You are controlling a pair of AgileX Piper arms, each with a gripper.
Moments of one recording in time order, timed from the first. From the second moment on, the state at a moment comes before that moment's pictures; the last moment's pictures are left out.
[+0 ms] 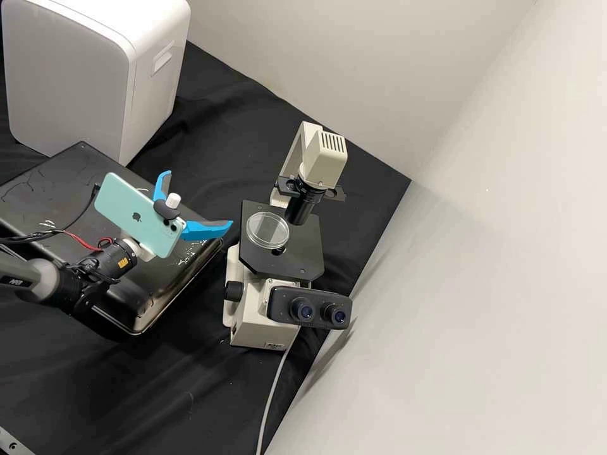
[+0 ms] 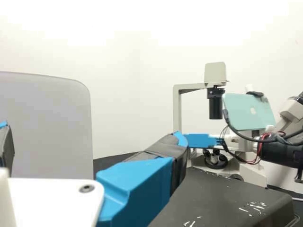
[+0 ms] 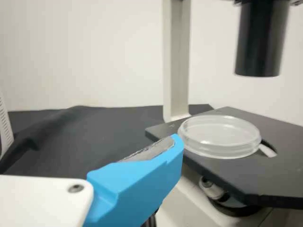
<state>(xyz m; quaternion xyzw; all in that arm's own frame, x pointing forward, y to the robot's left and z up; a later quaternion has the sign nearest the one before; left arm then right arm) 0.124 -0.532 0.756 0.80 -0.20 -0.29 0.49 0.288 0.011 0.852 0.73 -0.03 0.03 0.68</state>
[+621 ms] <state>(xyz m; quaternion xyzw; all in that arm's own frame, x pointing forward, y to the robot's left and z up) 0.124 -0.532 0.753 0.80 -0.19 -0.29 0.48 0.291 -0.020 0.858 0.73 -0.05 0.01 0.69</state>
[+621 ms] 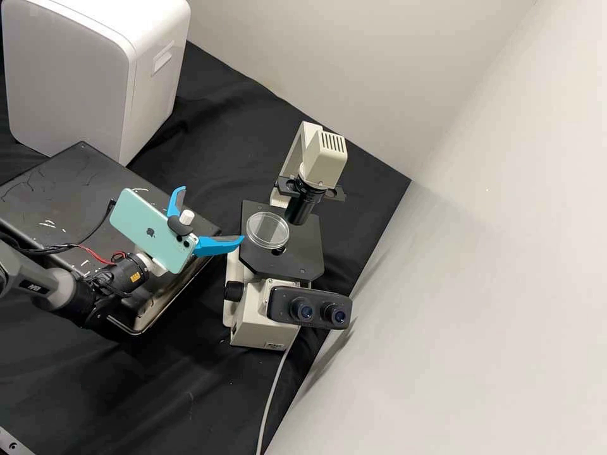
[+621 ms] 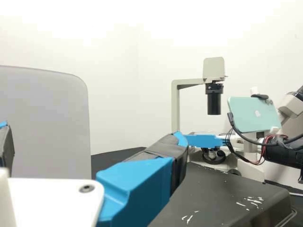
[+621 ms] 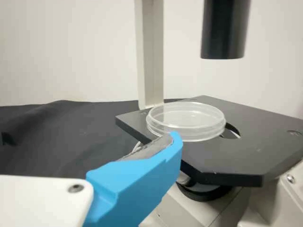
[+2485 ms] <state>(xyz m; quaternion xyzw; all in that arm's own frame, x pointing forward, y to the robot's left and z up) 0.129 -0.527 0.744 0.81 -0.17 -0.30 0.48 0.366 -0.073 0.899 0.71 -0.14 -0.01 0.69</state>
